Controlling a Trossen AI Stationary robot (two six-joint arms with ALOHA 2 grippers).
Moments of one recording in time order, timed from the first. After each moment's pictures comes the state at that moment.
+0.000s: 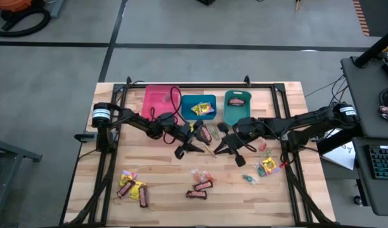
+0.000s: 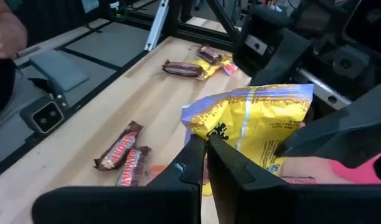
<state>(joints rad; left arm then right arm) 0.11 1.89 0.79 1.27 0.66 -0.15 0.06 1.29 0.78 0.12 -0.34 -0.20</state>
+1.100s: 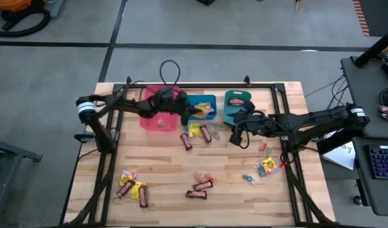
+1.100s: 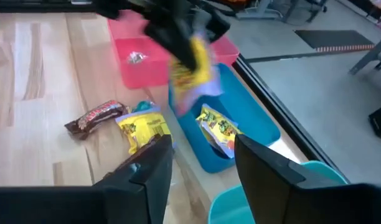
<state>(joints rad) 0.45 1.71 0.81 0.66 0.40 -0.33 0.06 1.11 0.78 -0.23 0.50 0.09</state>
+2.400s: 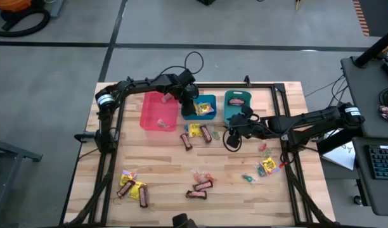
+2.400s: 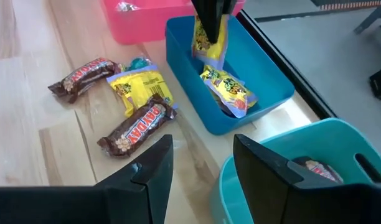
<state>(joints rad) 0.55 1.98 1.49 -0.60 0.27 0.18 0.06 1.21 0.78 -0.31 0.50 0.21</state>
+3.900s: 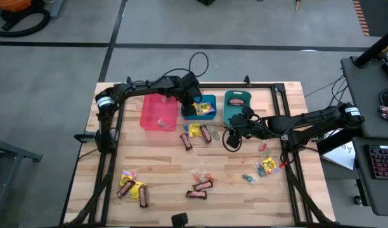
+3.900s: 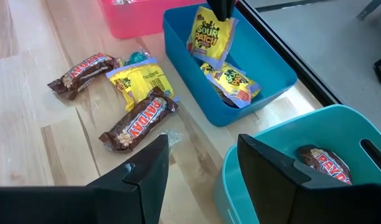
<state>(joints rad) 0.48 1.96 1.54 -0.66 -0.02 0.25 0.06 1.22 0.78 -0.34 0.49 0.26</state>
